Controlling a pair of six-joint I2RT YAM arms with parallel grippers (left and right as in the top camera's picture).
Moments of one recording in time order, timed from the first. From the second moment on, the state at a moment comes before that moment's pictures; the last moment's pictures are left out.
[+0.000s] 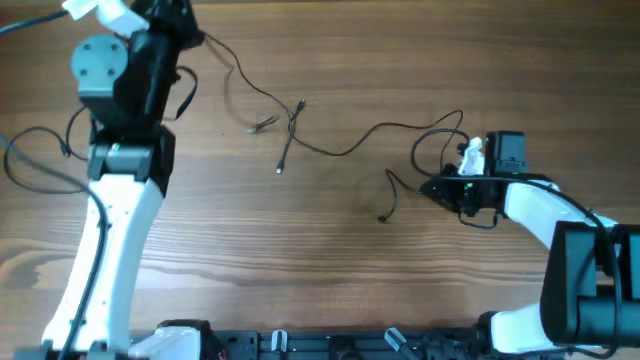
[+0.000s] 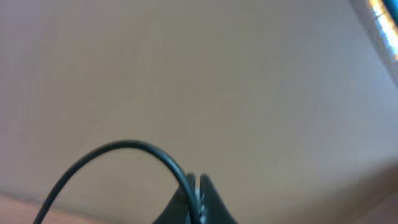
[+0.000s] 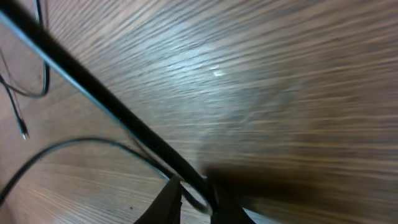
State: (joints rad) left arm -0.05 1.39 1.19 0.36 0.14 -0.67; right arm -0.05 1.65 0.68 -0.29 -0.53 0.39
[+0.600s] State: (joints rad) left arm 0.18 2.03 1.78 0.54 -0.31 -0.54; right arm 0.00 1.63 0.69 -0.28 -0.41 0.49
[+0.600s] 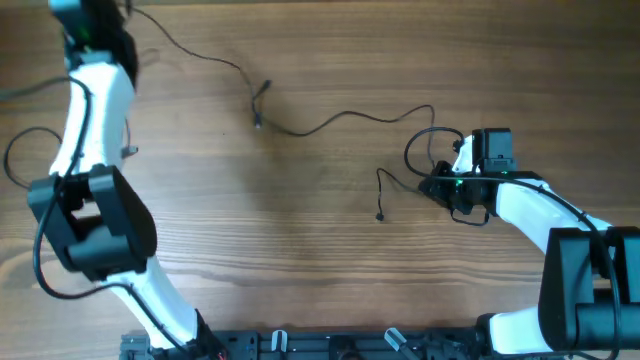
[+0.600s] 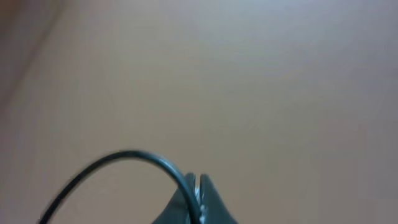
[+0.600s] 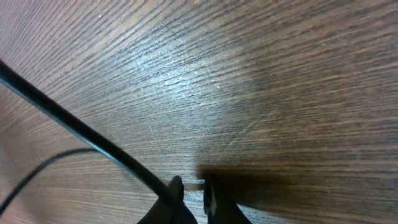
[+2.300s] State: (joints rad) left arm 0.17 2.46 2.10 -0.31 -0.12 -1.03; right arm 0.00 1.63 0.69 -0.25 -0.37 0.55
